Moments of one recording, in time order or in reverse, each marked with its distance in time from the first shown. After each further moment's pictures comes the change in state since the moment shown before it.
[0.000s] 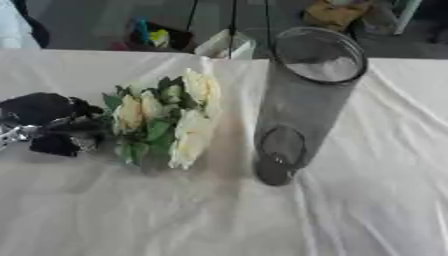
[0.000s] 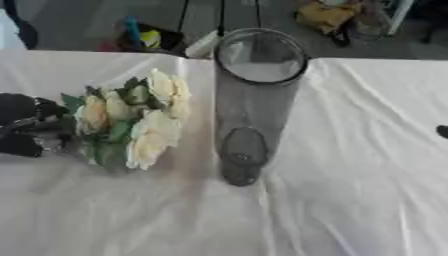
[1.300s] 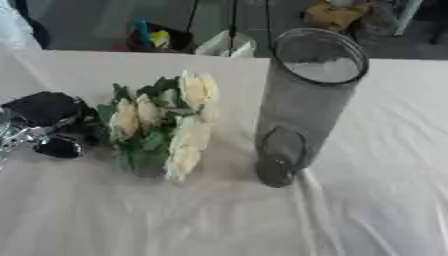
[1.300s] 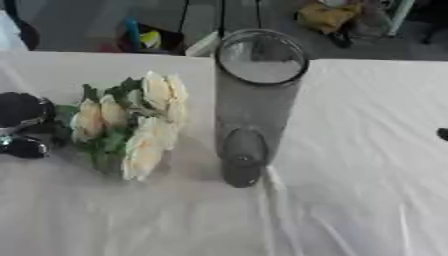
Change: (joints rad) left arm -0.010 -0.011 -0.012 0.031 -0.047 0.002 0.079; right arm 0.000 0.009 0.000 0.000 0.000 0.004 0.003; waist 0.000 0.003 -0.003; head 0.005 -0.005
